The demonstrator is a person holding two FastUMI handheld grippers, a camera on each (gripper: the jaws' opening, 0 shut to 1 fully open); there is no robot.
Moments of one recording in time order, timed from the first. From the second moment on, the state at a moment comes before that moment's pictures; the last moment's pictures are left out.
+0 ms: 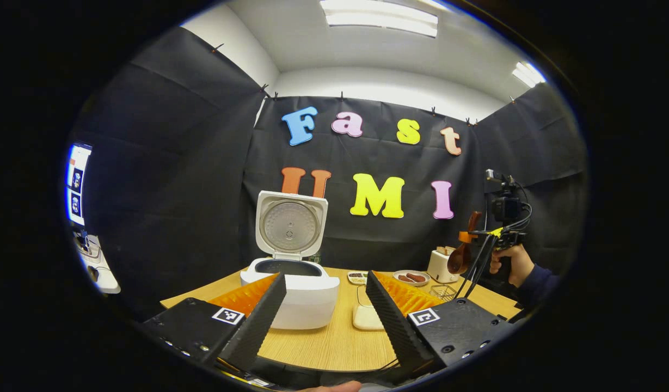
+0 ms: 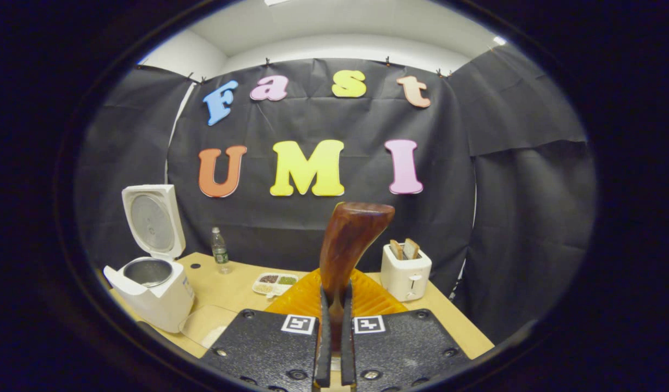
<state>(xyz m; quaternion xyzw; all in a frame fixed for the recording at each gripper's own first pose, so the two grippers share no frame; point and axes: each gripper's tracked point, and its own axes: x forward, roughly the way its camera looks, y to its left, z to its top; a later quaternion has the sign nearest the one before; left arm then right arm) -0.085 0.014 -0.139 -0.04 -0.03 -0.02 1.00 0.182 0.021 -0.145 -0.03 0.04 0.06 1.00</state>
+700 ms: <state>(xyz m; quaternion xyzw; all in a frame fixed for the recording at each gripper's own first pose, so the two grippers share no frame) -0.008 0.004 -0.143 -0.04 -0.05 -0.01 1.00 0.219 0.004 -0.207 0.04 0.08 0.09 0.99</state>
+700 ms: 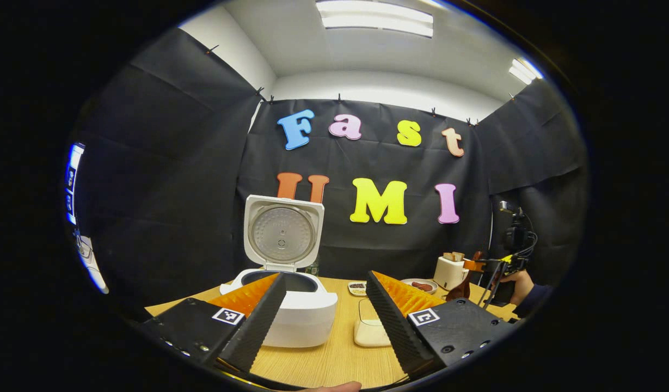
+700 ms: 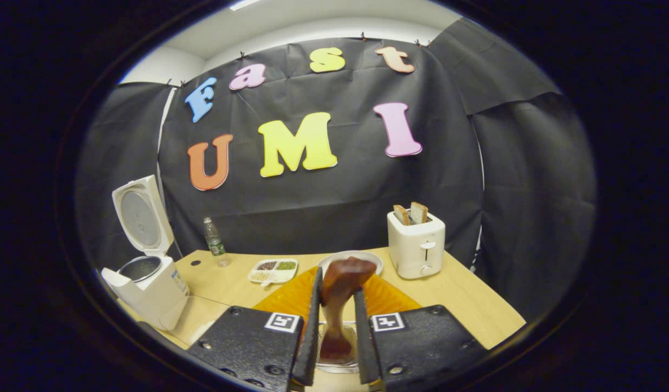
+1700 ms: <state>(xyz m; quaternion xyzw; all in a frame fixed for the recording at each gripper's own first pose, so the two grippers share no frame) 0.089 0.052 -0.100 -0.06 -0.02 0.00 1.00 0.056 0.036 -0.132 -0.03 0.00 0.06 1.00</state>
